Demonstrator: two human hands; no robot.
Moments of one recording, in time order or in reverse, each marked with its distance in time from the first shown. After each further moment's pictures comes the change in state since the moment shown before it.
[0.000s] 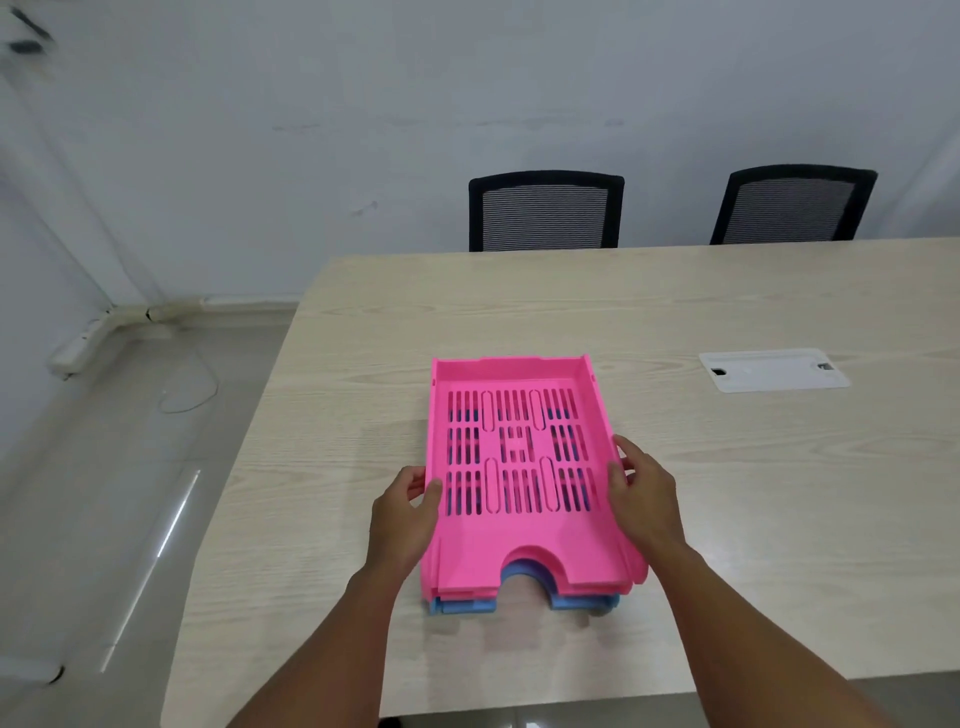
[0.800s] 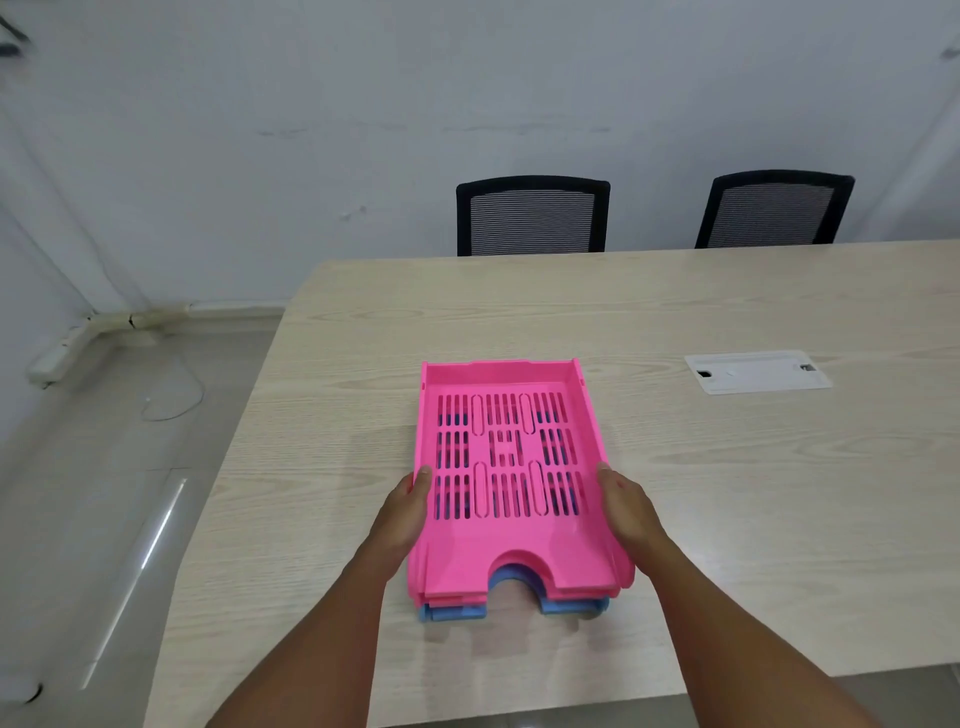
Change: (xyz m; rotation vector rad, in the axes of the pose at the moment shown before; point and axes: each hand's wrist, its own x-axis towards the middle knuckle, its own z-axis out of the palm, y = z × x) left_hand 0.044 -0.037 0.015 -0.145 -0.272 -0.257; right_hand -0.002 -0.001 -0.001 0.164 -0.252 0.308
